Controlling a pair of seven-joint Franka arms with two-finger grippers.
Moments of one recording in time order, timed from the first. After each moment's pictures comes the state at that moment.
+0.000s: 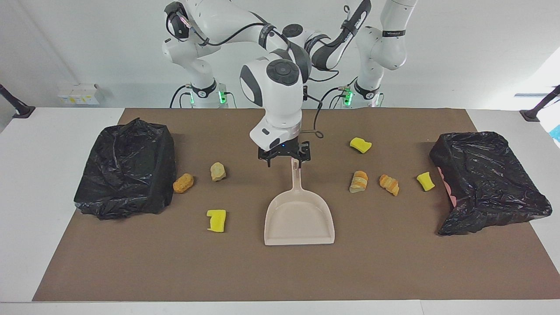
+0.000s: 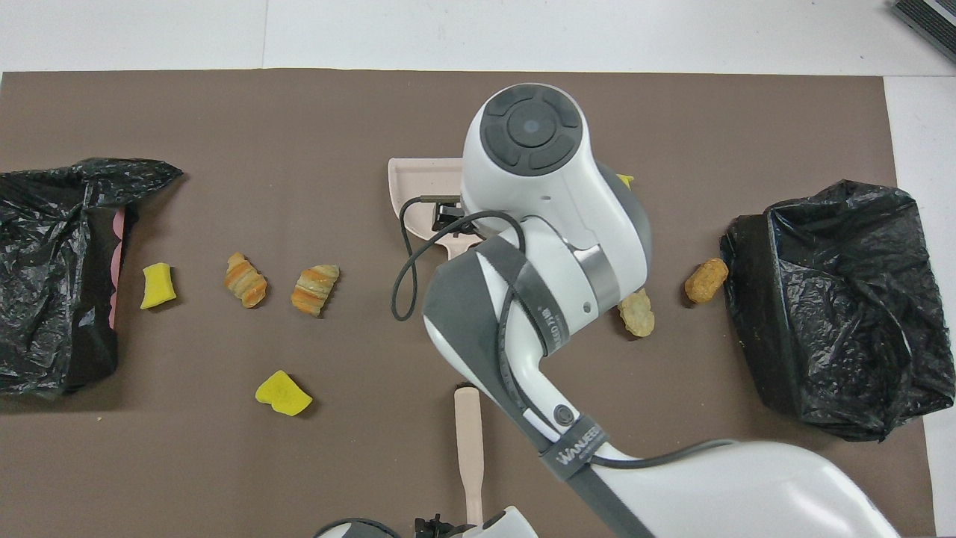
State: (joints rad) left arm -1.11 -0.16 -0.08 -2.51 -0.05 2.35 -0.92; right arm 0.52 0.51 0.07 -1.25 -0.02 1.79 0.65
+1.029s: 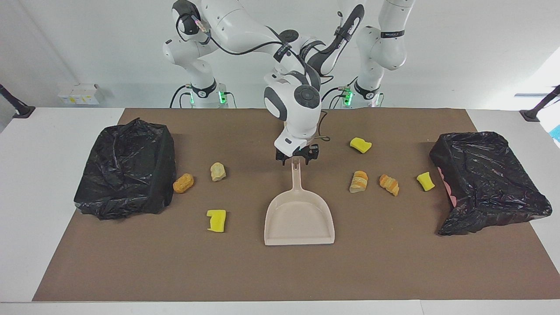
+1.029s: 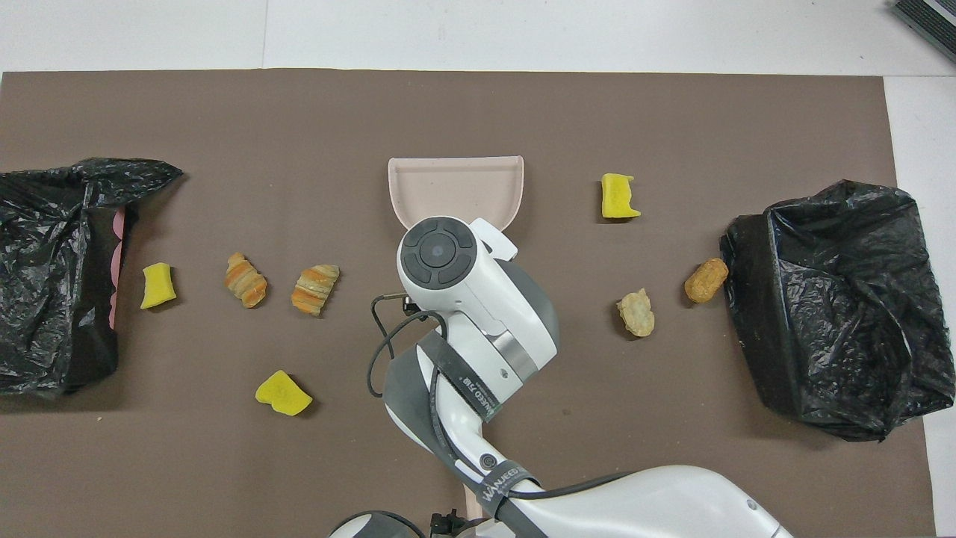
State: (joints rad) left arm -1.12 -0.11 -0.07 -2.49 -0.05 2.40 -0.95; right arm 0.61 0.48 0.07 -1.58 -0.02 1.99 0.65
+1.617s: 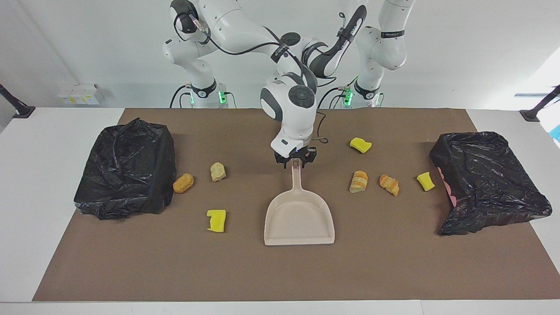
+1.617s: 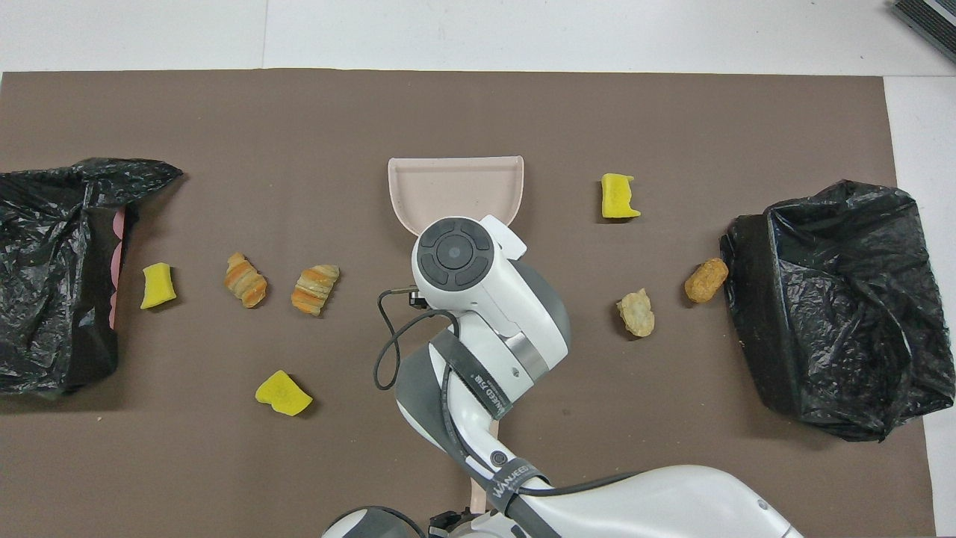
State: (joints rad) left arm -1.08 -0.11 -0.05 -2.48 -0.05 2.35 -0.95; right arm 0.59 0.47 0.07 -1.60 -0.02 2.04 0.65
